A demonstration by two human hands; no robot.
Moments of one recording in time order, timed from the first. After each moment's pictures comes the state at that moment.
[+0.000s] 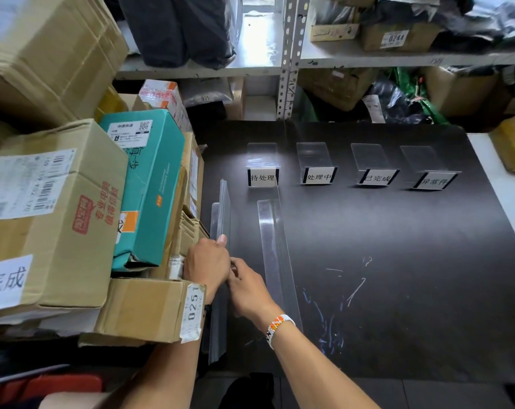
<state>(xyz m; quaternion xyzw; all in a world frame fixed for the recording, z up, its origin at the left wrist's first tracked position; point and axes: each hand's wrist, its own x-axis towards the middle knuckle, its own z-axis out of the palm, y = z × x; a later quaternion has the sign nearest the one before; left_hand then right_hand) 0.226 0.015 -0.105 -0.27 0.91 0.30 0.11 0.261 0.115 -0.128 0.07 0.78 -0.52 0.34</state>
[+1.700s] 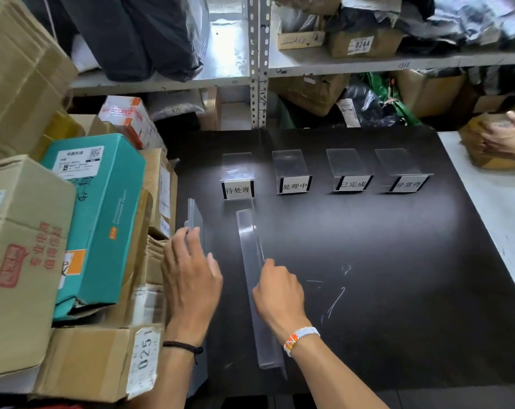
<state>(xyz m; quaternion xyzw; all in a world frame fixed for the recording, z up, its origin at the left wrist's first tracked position) 0.230 0.048 -0.095 -0.09 0.98 0.15 -0.11 0.233 0.200 -0.074 0.05 0.95 -0.20 0.25</state>
